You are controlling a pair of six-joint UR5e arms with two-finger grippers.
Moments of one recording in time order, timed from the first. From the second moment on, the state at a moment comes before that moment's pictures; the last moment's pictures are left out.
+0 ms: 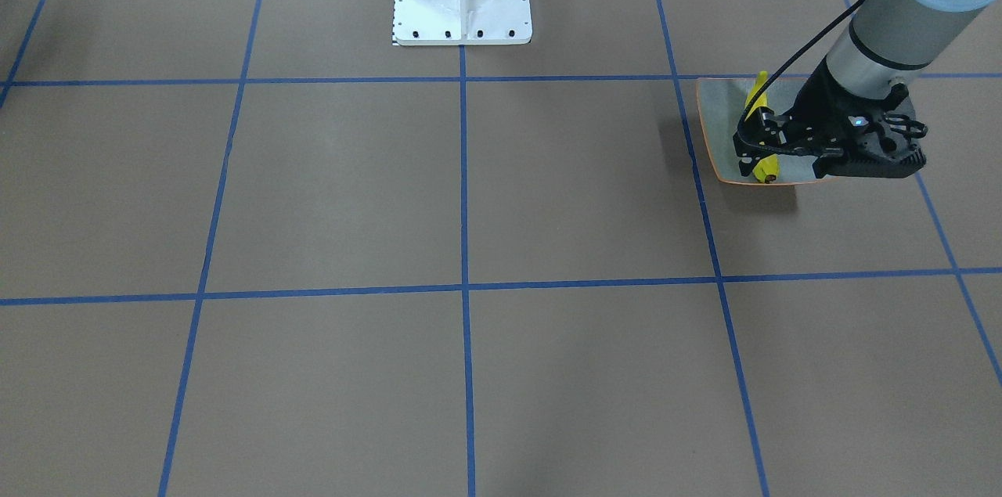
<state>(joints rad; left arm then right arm) -1.03 -1.98 -1.92 -1.35 -2.17 -0.67 1.75 -1.76 1.32 -1.46 2.41 -0.22</state>
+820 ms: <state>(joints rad) -1.03 -1.99 -1.92 -1.36 -2.17 -0.67 1.75 -1.74 1.30 -1.46 2.41 -0.21</state>
